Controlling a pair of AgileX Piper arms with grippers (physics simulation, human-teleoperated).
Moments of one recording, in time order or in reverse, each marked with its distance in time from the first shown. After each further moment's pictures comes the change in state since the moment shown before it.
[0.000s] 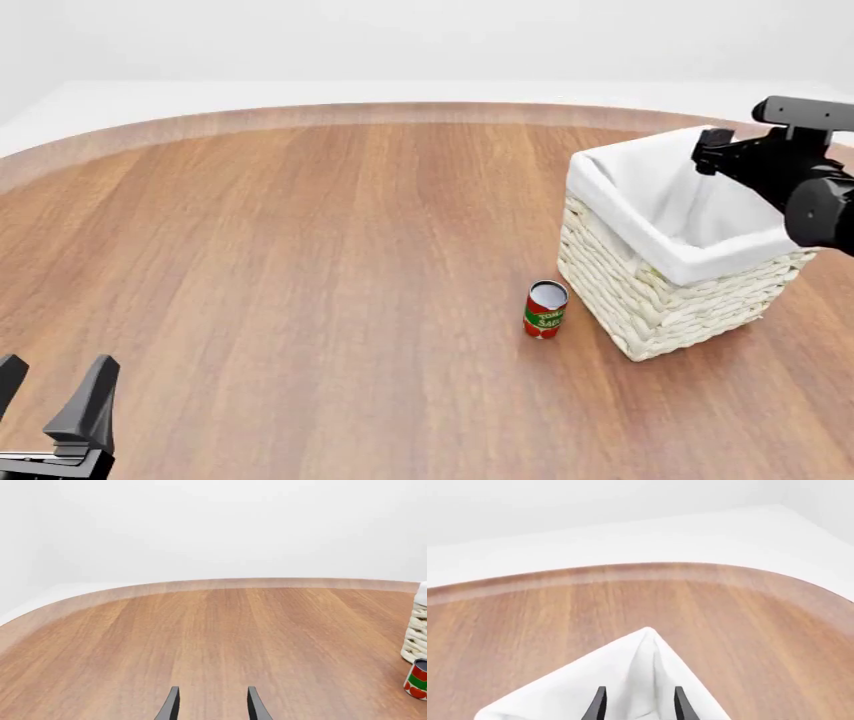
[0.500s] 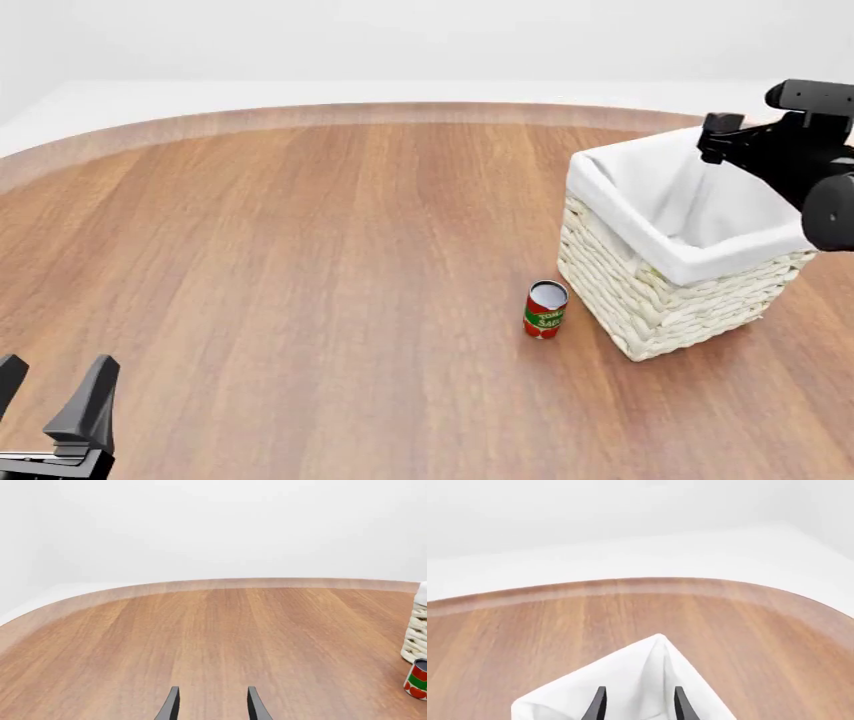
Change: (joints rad) left arm 0.000 0.000 0.000 0.000 0.000; right arm 0.031 -0.127 0.051 0.014 0.001
